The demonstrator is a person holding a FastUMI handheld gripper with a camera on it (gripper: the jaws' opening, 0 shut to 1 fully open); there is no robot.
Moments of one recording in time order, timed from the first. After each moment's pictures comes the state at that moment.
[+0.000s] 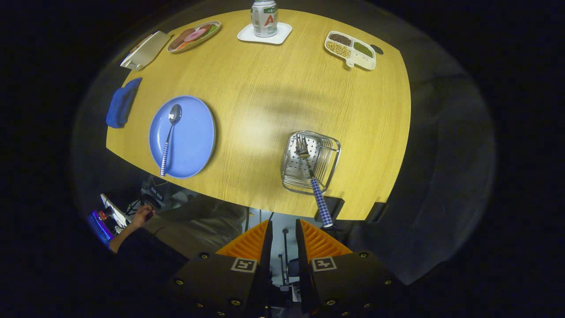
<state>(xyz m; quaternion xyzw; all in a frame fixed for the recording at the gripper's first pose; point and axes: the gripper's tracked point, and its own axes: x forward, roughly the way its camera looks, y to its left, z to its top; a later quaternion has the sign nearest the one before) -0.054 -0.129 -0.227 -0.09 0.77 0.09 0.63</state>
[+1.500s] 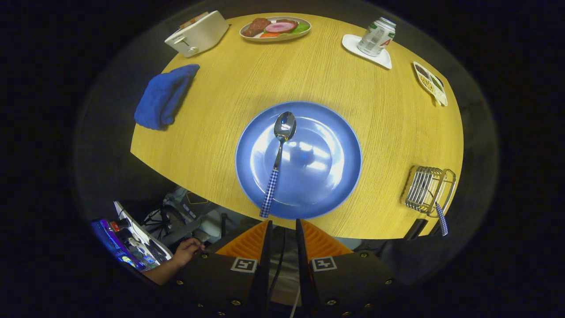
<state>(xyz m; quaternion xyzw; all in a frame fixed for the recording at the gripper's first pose) -0.067 0.106 -0.290 -0.05 0.73 0.16 0.66</state>
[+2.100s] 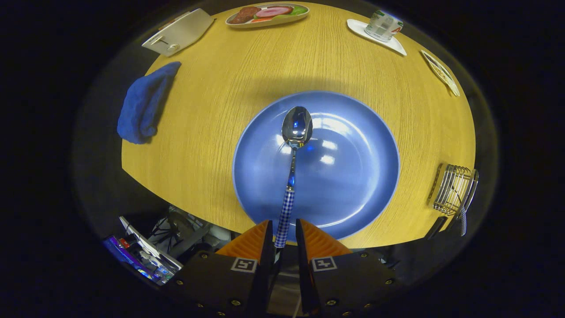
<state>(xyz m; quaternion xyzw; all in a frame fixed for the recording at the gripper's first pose) -0.068 0.144 -0.344 -0.02 0.76 0.14 0.64</state>
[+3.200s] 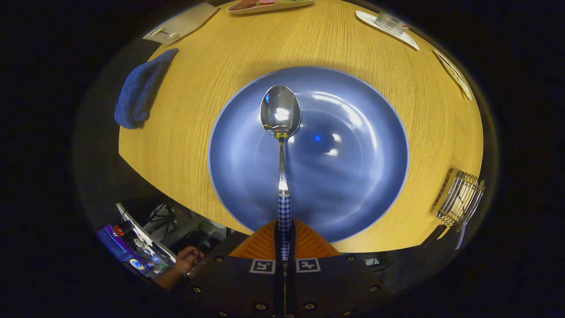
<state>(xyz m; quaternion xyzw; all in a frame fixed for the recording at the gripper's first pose) -0.065 0.105 -0.350 -0.06 0.78 0.17 0.60</state>
